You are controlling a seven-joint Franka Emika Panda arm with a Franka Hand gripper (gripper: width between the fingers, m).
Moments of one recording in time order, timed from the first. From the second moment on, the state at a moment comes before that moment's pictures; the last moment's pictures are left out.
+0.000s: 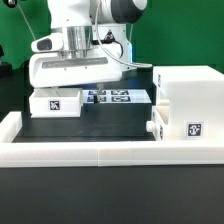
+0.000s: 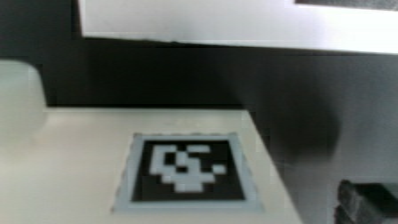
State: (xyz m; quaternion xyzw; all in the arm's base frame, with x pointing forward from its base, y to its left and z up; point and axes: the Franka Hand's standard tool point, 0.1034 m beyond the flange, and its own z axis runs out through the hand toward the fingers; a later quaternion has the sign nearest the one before) arm 0.380 -0.095 0.005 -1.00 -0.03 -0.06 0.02
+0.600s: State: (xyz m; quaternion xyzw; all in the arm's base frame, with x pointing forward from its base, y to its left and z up) arm 0.380 -0.095 0.004 -1.00 -0.02 -0.06 0.02
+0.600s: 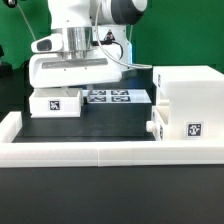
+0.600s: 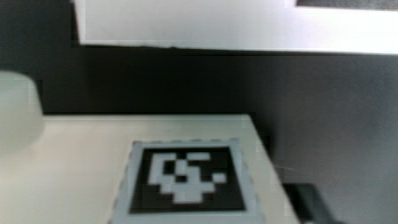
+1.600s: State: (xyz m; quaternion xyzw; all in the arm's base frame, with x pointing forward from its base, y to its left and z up) arm 0.398 -0.077 0.027 -1.00 -0.07 -0.05 0.04
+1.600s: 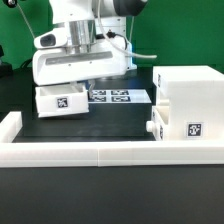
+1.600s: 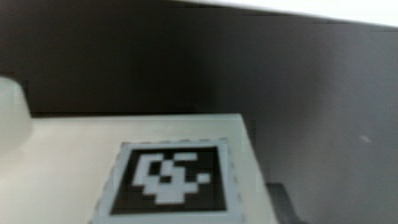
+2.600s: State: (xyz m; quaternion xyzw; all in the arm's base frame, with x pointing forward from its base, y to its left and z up) arm 0.446 -0.064 0.061 -0.92 -0.38 -0.04 0.04
